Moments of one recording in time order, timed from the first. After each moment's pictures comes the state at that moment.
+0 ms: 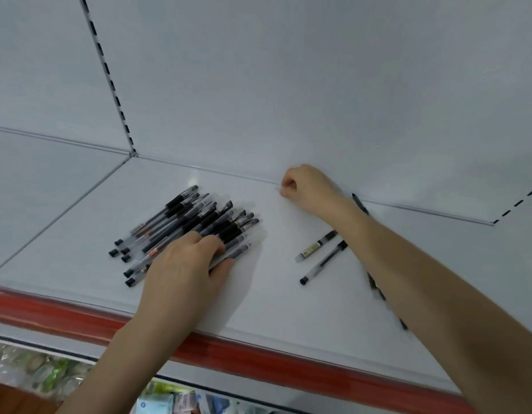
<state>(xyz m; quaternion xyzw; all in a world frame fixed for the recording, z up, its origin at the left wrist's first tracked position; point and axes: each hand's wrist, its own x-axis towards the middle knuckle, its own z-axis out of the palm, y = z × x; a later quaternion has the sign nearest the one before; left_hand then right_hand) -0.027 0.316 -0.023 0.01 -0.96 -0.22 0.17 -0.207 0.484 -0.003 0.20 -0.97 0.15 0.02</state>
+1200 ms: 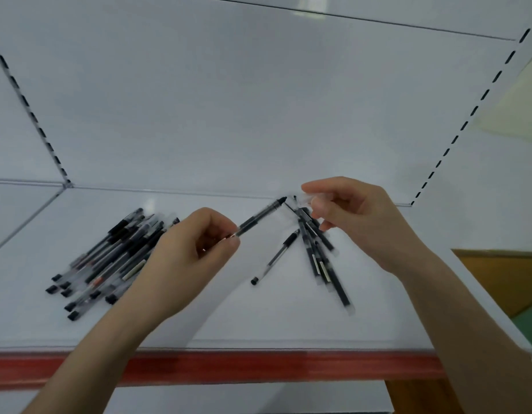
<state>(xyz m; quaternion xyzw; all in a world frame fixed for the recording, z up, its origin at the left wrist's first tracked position) -0.033 0.361 0.030 -0.12 -0.84 -0.52 0.09 -0.058 0.584 0.059 0.16 -0.79 0.59 0.07</state>
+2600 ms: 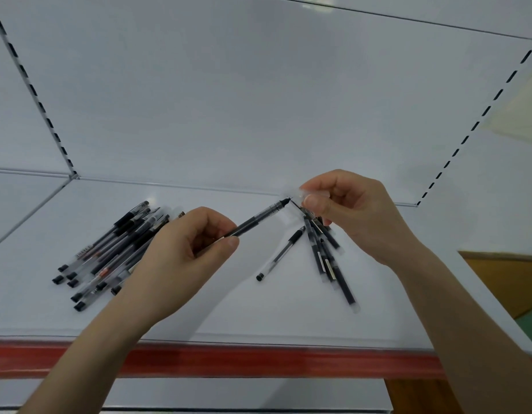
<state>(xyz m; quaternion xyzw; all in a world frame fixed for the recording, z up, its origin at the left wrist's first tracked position) -0.024 0.352 0.031 -0.11 -0.82 -0.56 0.08 -0.061 0.568 0.064 0.19 -0.79 0.57 0.08</state>
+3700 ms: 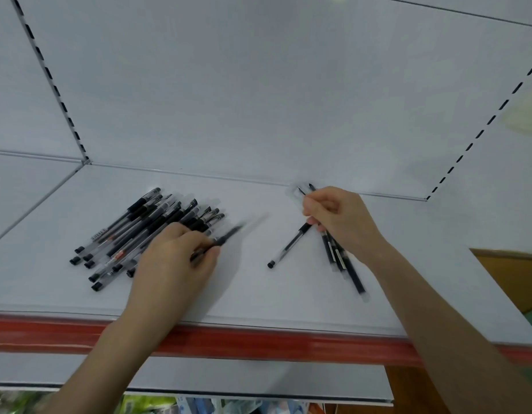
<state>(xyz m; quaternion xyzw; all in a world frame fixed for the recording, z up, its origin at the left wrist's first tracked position) -0.024 0.333 -0.019 -0.04 -0.92 -0.32 0.20 -0.087 0.561 0.013 0.05 -0.86 0.51 0.05</state>
